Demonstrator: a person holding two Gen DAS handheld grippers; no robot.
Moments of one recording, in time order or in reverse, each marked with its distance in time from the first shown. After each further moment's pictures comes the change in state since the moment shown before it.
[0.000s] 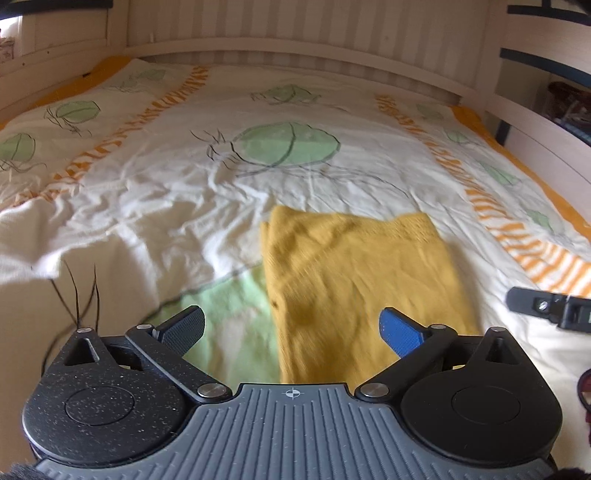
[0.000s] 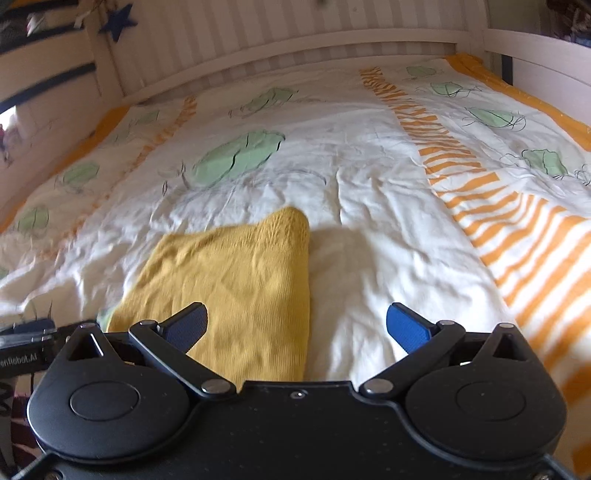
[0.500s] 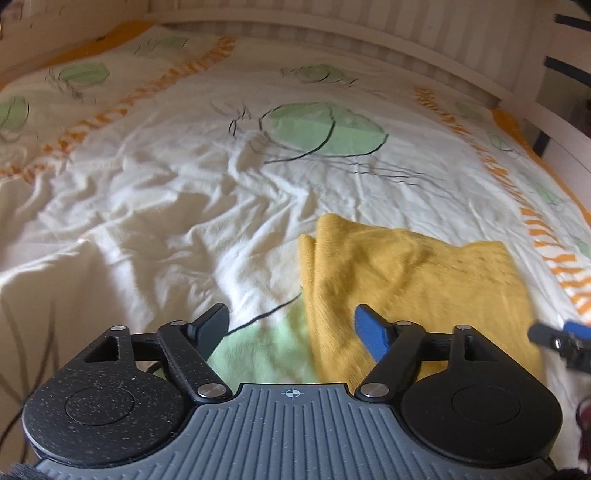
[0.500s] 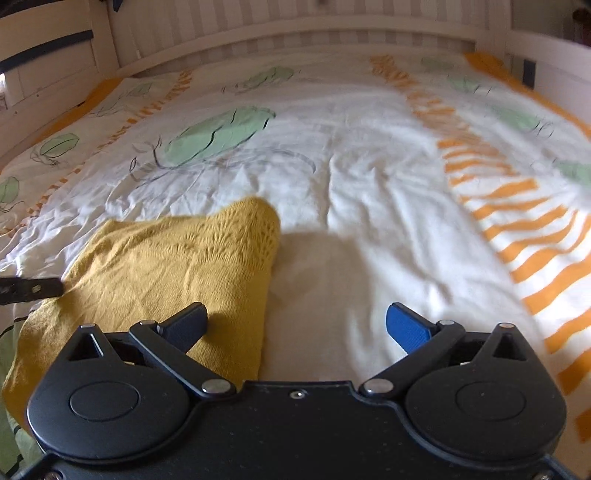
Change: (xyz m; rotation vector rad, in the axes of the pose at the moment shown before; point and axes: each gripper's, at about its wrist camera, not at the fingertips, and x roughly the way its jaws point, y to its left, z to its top) left arm 0.080 0.040 0.031 -0.082 0.036 0.038; right arm 0.092 -0.020 0.018 -0.074 0.004 -0.041
